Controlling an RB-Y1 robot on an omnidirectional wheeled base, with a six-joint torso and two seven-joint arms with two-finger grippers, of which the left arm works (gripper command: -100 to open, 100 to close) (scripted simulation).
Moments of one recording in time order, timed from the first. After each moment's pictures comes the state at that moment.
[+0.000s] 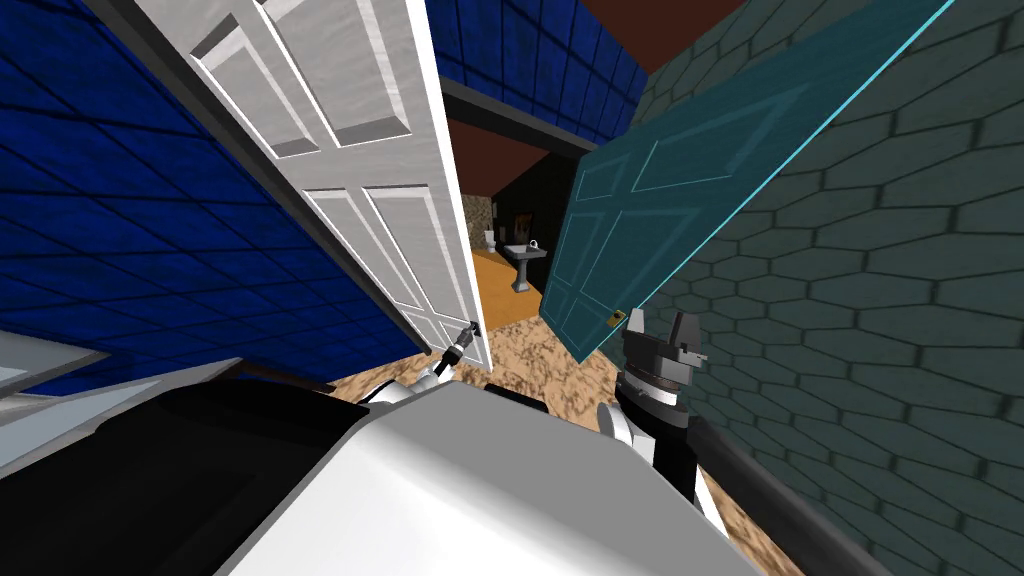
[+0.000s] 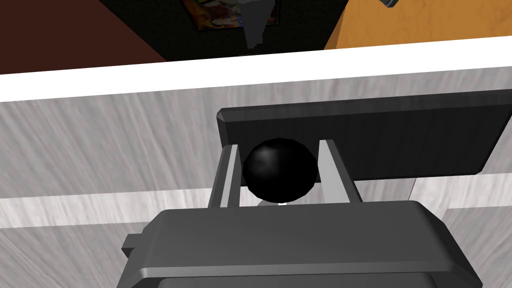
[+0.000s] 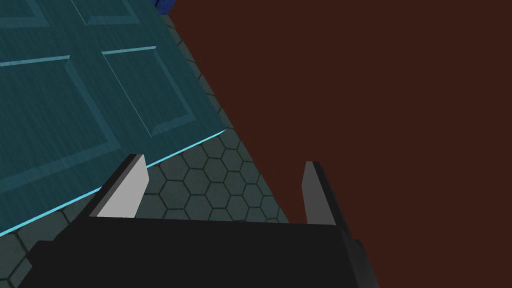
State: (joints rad) arm -0.10 0.34 -0.08 -0.52 0.01 -0.96 0.34
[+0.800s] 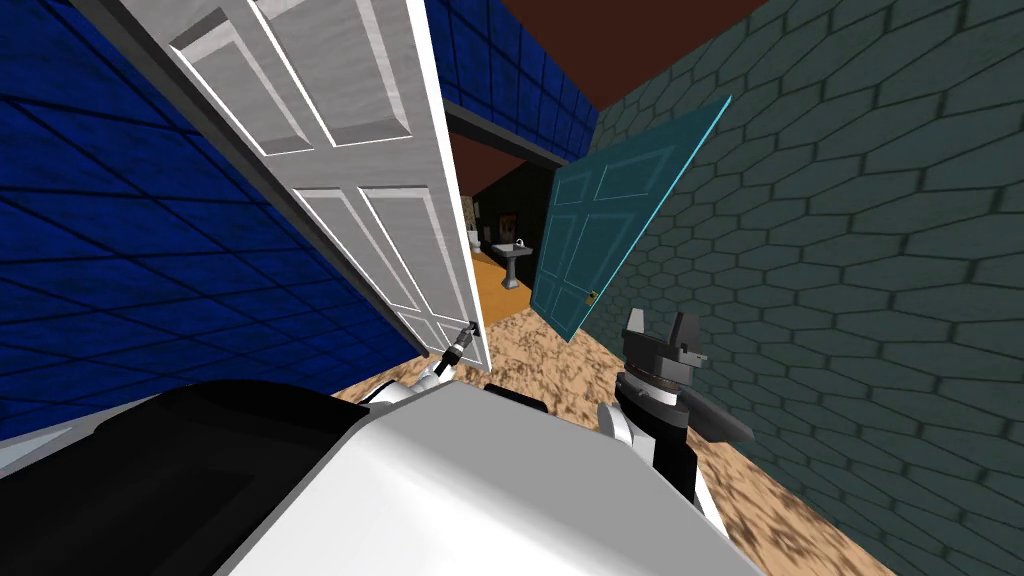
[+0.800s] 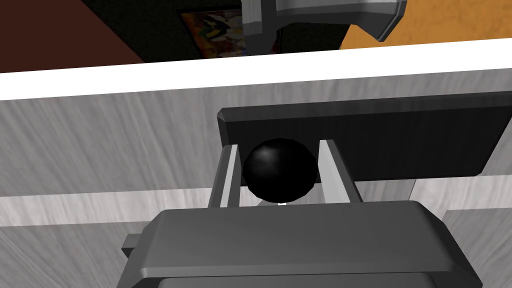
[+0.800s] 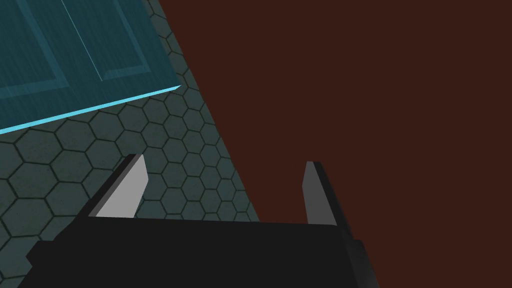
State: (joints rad) arm -0.11 0.33 -0.04 -0.51 0.00 -0.96 0.34
